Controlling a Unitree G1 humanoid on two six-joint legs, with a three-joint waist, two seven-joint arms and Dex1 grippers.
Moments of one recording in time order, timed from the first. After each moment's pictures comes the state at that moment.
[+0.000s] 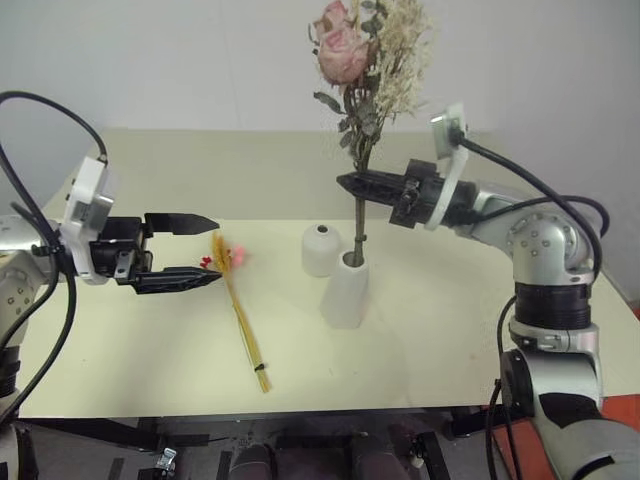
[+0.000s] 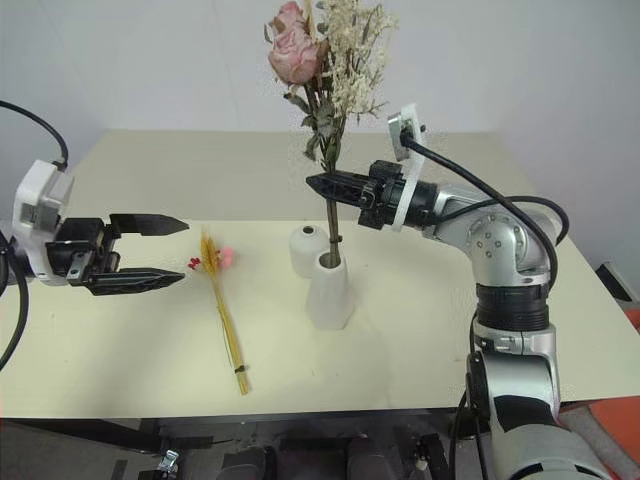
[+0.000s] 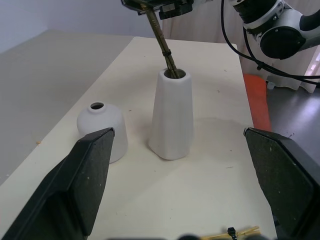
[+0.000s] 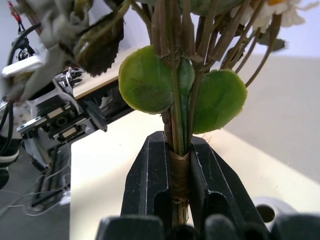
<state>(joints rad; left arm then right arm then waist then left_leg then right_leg) -0.50 1.03 0.25 -0.07 -0.75 0.59 -1.41 -0.94 -0.46 -0.12 -0.04 0.81 0.97 0.76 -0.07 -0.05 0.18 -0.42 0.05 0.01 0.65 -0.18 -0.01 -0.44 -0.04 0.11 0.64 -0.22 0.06</state>
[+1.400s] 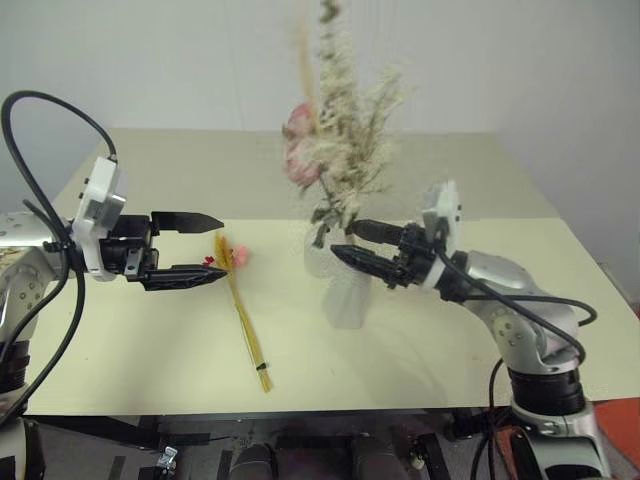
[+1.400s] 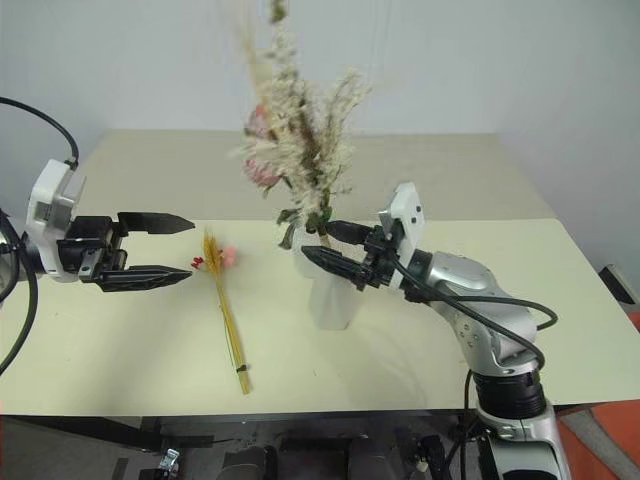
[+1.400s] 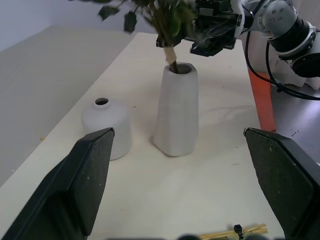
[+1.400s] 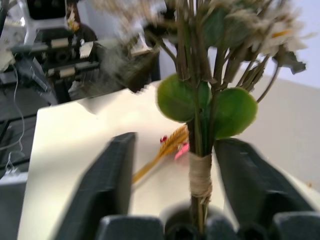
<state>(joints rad) -0.53 1.01 0.22 -0.05 -0.71 0.58 -1.40 -0.53 -0.49 -0.02 -0.36 0.65 0.64 0.79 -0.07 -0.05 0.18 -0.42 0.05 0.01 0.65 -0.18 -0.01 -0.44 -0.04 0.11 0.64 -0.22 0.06</state>
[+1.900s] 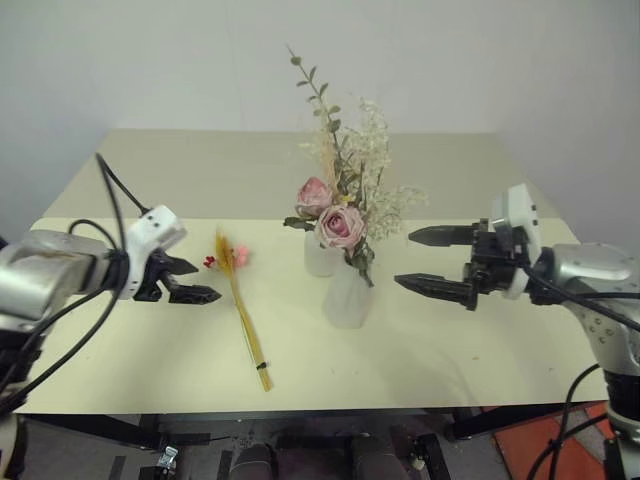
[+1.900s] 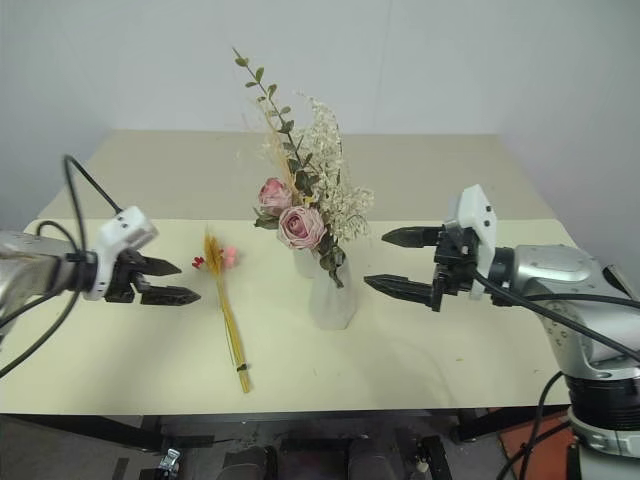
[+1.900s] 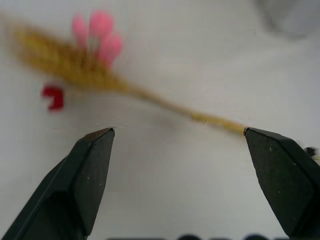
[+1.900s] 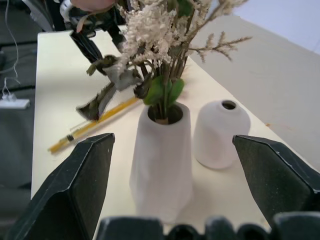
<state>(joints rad) -0.69 1.09 -0.18 -0.06 -0.45 1.16 -1.02 -0.47 -0.86 -0.15 -0.32 0.67 0.63 1.07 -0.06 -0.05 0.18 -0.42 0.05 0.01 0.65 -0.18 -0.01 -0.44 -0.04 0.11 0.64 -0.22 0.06</state>
